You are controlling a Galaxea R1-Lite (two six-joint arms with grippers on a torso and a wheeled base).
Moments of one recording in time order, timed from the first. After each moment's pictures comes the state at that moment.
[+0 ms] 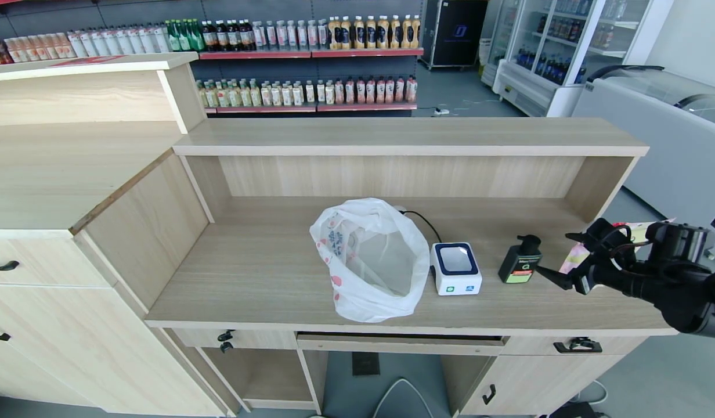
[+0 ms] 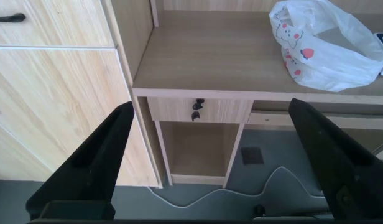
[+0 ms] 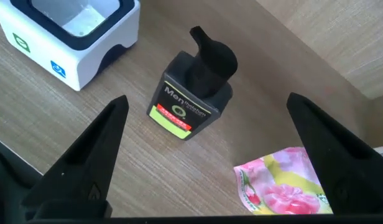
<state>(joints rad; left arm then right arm) 0.00 0.00 0.00 0.00 0.00 0.00 -0.26 2.16 -0.81 -1.04 0.64 -0.73</state>
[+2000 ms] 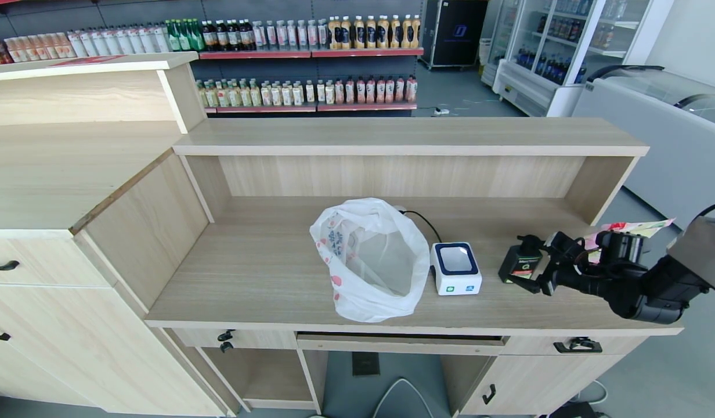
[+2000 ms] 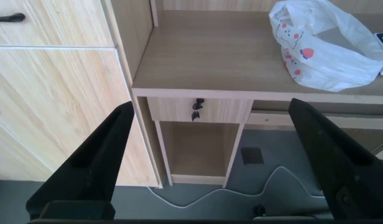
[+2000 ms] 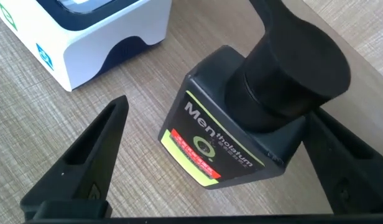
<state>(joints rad) 0.00 0.00 0.00 0.00 0.00 0.00 -0.23 2.47 -1.17 -0.93 0.82 -0.80</state>
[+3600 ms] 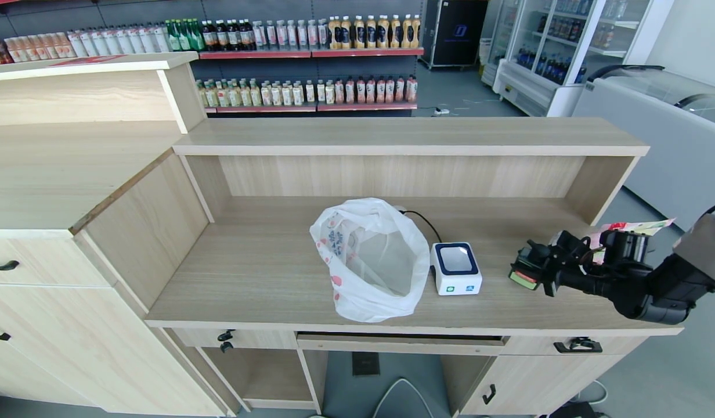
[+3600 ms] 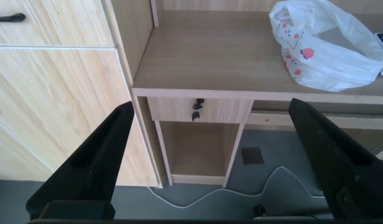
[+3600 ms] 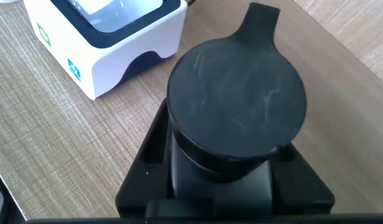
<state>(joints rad) 0.00 0.00 0.00 0.00 0.00 0.00 -0.24 2.43 -1.13 -0.93 0.89 -0.78</state>
